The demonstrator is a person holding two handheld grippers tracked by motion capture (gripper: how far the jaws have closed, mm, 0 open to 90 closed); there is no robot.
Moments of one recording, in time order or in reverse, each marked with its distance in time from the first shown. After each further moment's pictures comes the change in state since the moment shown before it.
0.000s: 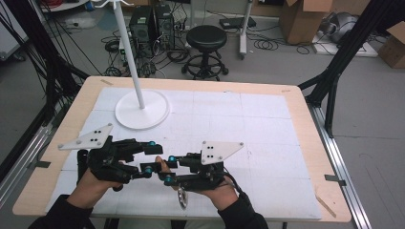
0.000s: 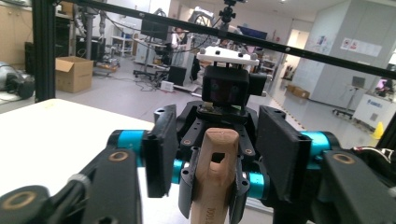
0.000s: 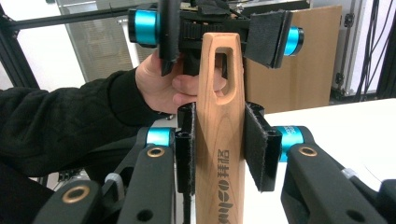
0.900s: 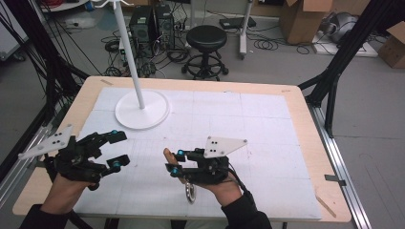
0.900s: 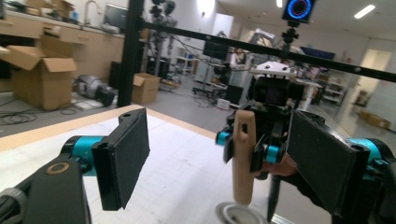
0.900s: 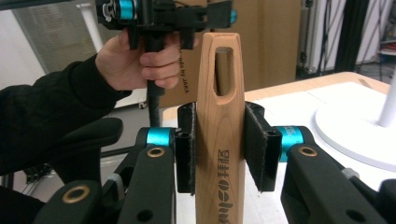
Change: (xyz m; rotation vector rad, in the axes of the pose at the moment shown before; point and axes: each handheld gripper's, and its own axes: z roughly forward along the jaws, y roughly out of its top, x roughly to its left) left arm -0.002 -0.004 -0.058 -0.077 0.261 0.026; right arm -0.010 -0.003 -0.010 0.068 -0.131 0.033
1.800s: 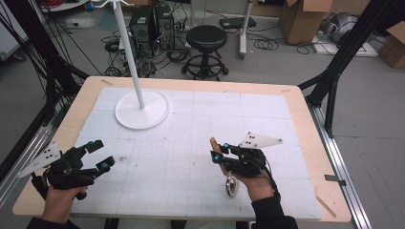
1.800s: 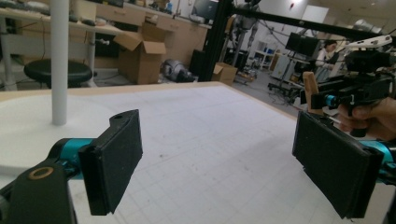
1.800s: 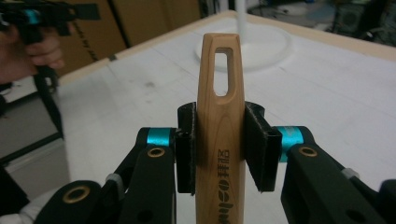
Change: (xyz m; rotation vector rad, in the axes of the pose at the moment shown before) left arm 0.024 -0.057 -0.061 0.002 0.372 -0.024; right arm -0.034 -0.025 -0.077 0.149 -0.388 0.126
